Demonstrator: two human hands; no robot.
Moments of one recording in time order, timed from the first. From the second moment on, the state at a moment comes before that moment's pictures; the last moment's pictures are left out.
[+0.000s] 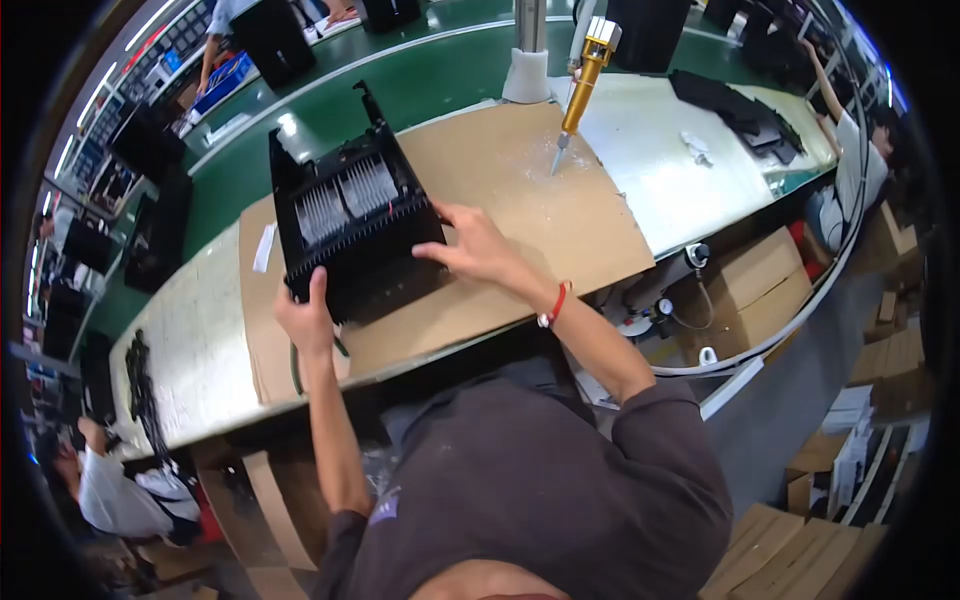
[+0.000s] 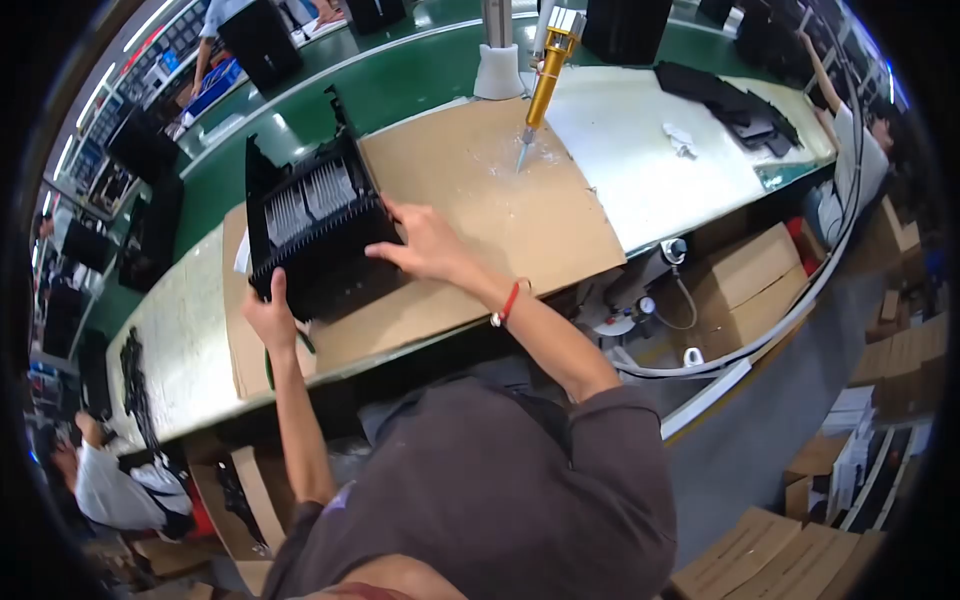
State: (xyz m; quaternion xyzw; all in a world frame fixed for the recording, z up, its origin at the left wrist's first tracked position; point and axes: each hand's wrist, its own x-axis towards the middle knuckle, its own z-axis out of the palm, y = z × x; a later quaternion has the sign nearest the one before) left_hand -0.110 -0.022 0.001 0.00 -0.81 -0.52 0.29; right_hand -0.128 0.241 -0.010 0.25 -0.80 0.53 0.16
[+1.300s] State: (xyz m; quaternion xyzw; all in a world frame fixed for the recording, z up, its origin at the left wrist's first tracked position) left_hand -0.248 -0.013 0.294 -0.34 -0.84 -0.35 0.24; right_hand -0.224 0.247 0.191 0.39 -0.65 0.40 0.50
